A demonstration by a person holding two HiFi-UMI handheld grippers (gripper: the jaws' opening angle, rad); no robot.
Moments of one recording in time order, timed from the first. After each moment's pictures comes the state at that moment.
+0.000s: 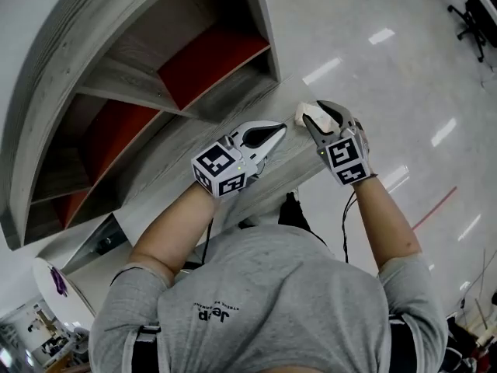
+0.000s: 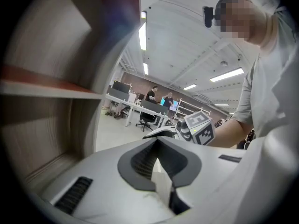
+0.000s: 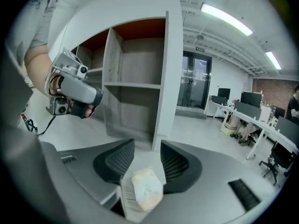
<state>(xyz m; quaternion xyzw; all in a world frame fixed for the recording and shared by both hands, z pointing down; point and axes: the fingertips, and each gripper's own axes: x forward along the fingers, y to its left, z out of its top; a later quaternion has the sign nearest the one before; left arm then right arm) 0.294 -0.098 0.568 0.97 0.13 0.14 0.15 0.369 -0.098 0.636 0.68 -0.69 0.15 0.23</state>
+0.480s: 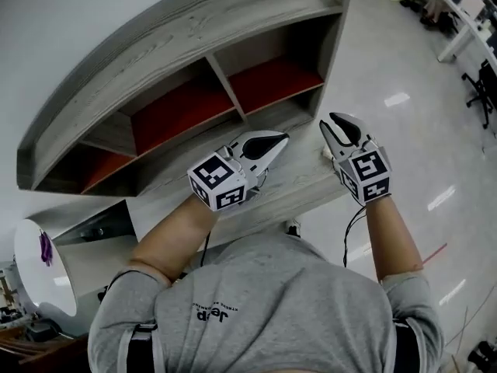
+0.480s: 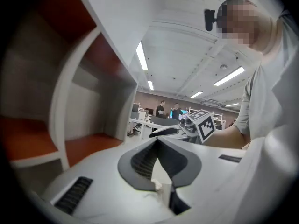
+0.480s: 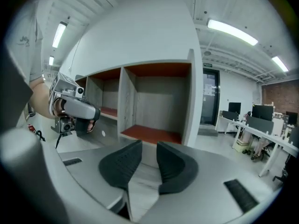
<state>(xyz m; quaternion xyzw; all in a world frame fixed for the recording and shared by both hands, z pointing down) 0.198 -0.146 0.431 0.99 0.05 0.07 0.10 0.297 -0.147 0.472 0.65 -0.74 0.09 0.17</state>
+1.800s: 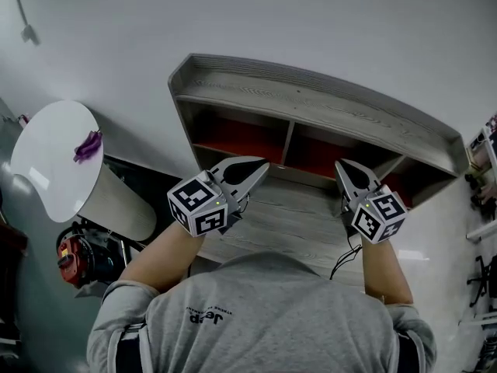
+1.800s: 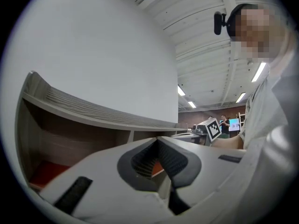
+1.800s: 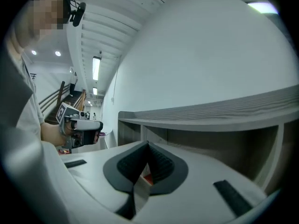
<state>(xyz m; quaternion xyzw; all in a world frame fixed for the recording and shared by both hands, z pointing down) -0.204 -0.237 0.281 0.96 -0.28 -0.04 0.04 -0.052 -0.274 0.300 0.43 -0.90 0.02 0.04</state>
